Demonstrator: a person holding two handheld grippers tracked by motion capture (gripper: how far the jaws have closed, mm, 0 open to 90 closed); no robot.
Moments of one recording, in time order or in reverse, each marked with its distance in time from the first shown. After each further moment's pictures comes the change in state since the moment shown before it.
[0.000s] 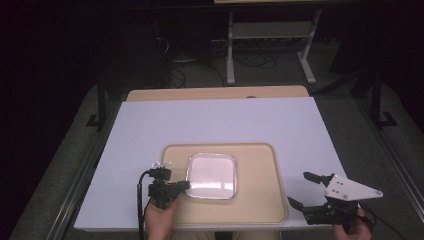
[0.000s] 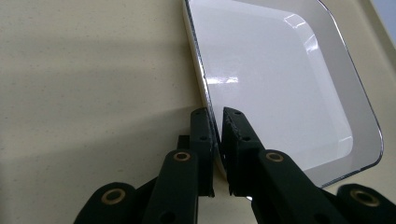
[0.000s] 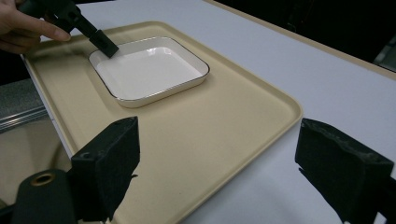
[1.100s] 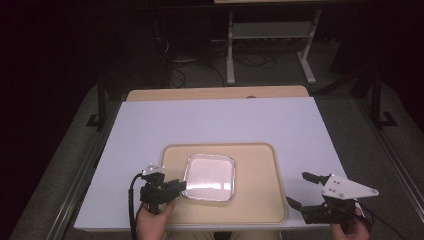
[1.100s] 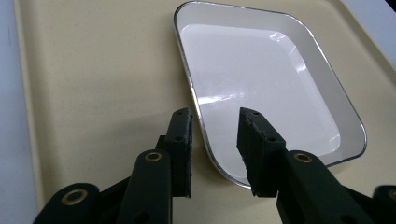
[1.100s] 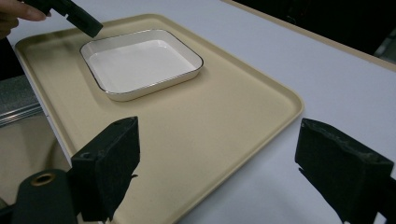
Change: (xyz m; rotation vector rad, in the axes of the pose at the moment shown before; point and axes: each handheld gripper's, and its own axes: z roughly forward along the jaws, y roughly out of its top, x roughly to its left) left arm -0.004 -0.007 -0.027 -0.094 0.017 0.124; right arm 0.000 -0.001 0.005 0.025 -0.008 0.007
